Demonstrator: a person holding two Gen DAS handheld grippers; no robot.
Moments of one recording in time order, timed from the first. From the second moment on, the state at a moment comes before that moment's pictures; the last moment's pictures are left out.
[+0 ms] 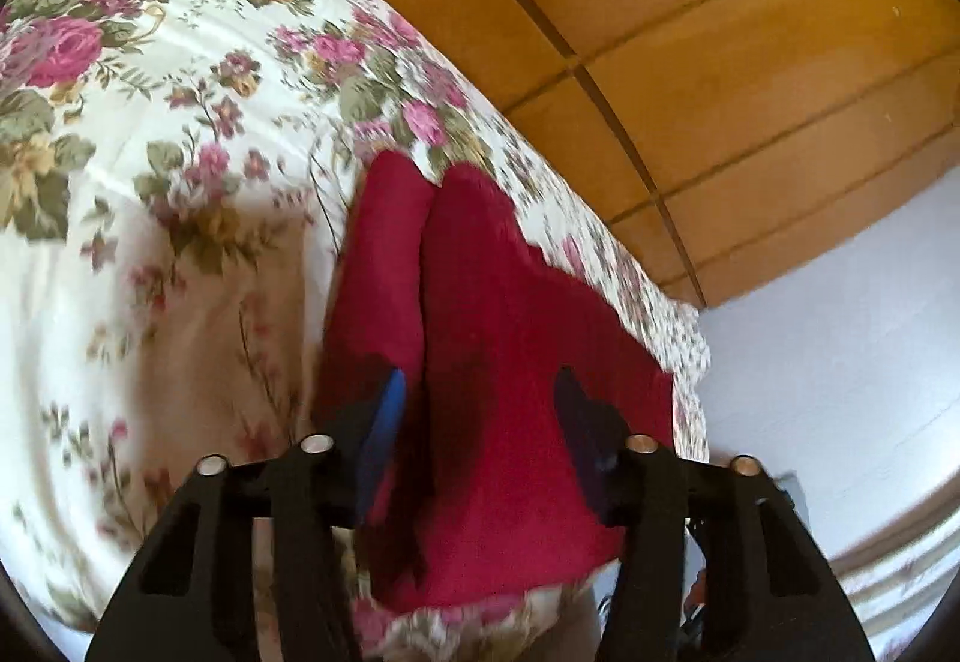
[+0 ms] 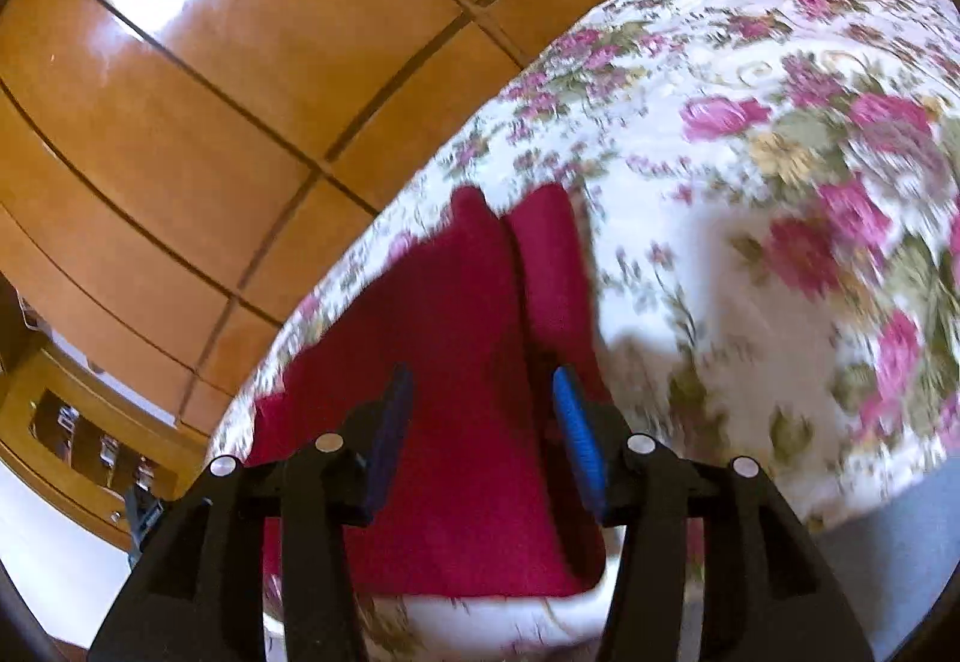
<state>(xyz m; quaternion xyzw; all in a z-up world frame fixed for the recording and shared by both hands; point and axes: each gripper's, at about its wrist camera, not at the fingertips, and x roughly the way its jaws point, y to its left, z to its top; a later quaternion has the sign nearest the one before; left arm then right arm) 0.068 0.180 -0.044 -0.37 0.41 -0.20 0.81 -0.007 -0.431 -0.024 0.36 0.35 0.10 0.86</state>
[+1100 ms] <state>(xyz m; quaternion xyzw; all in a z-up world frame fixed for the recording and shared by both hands) 0.014 0.146 -0.059 -0.21 0.47 -0.20 0.84 -0.026 -0.386 -0.060 0.24 0.44 0.07 0.86</state>
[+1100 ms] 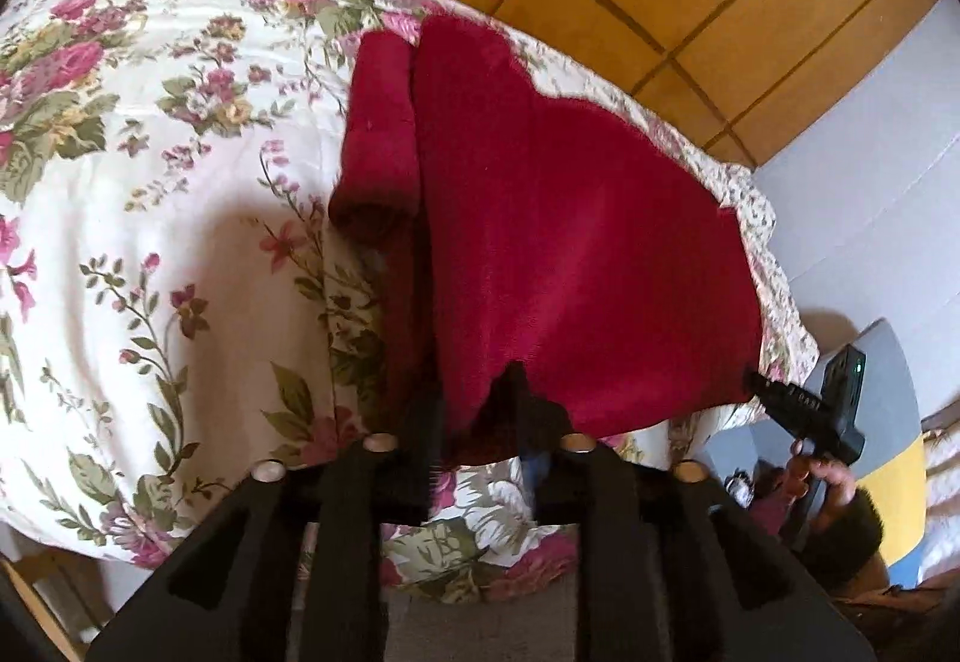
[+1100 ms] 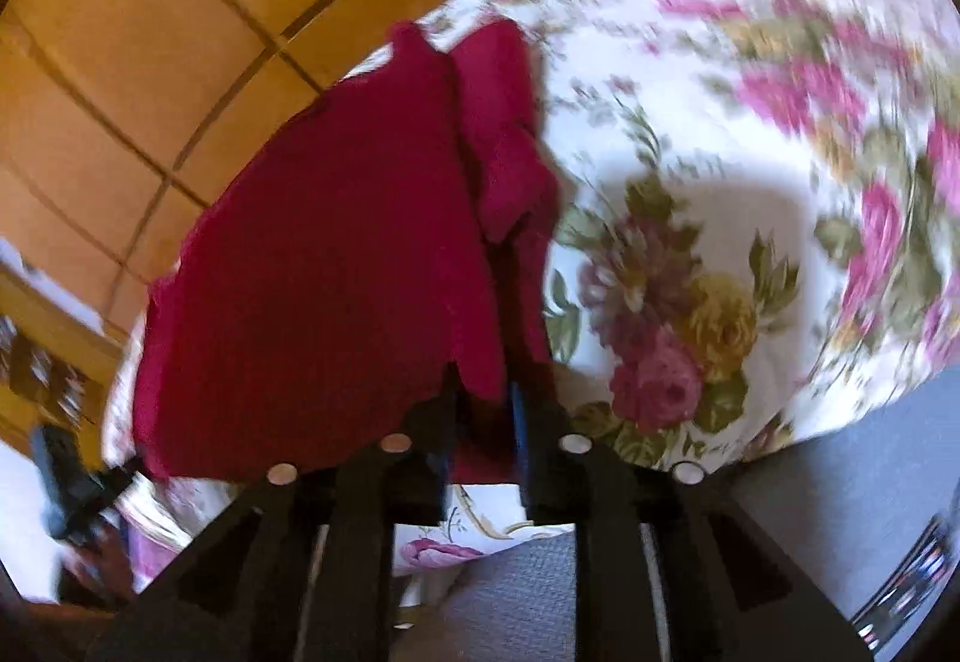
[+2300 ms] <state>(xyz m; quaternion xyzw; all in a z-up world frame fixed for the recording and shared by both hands) 0.207 0.073 -0.070 -0.07 0.44 -0.13 0.88 0.172 -0.316 -0.063 0.09 0.39 0.10 0.91</state>
